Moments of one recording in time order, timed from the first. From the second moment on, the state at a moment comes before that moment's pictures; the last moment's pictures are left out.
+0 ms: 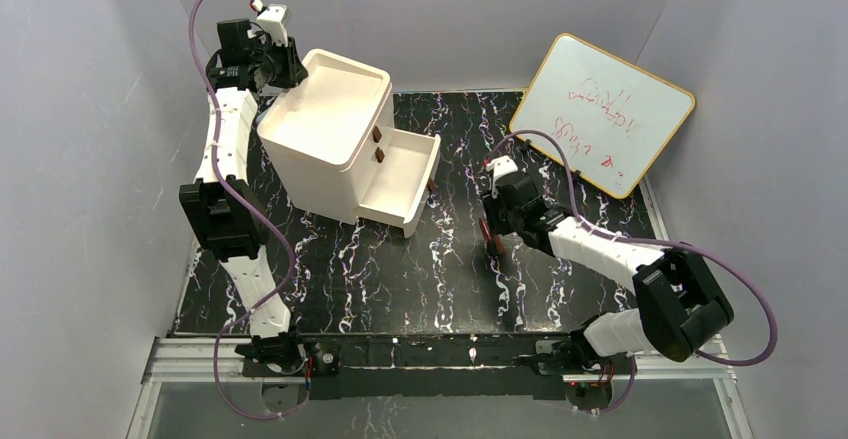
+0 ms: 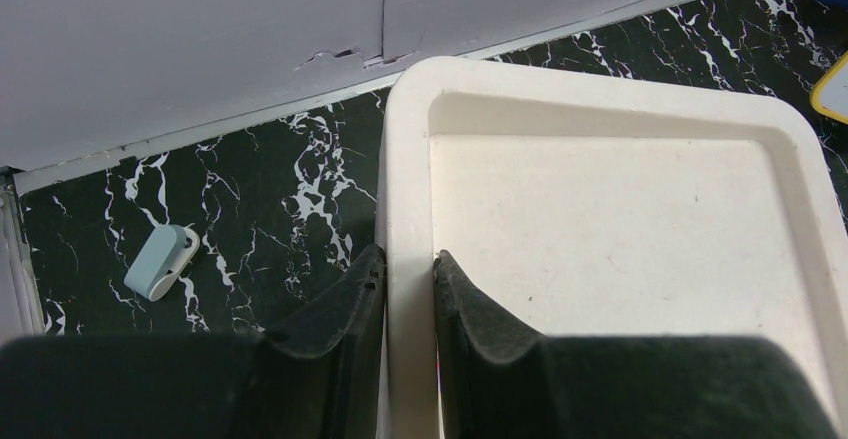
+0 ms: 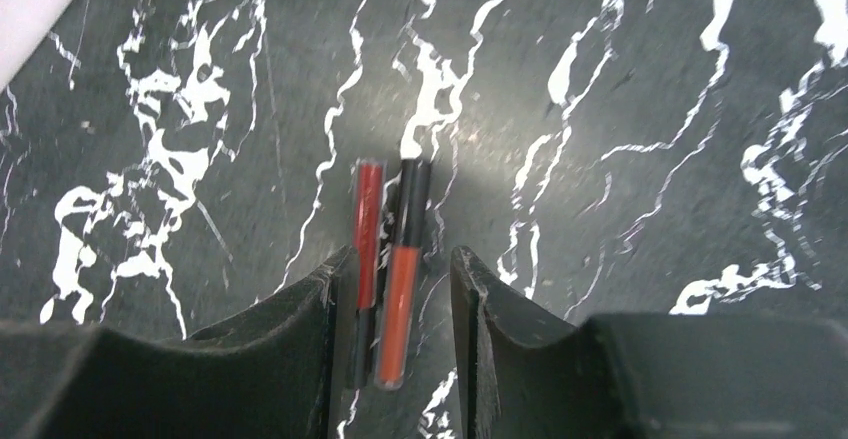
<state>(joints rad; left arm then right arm) 0.09 1.99 2.06 -0.59 0.45 0.14 0.61 1.36 0.72 -0.11 0.17 0.14</state>
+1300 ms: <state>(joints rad) 0.08 1.99 2.06 -0.60 0.43 0.14 0.77 1.62 0.84 -0.17 0.26 0.23</state>
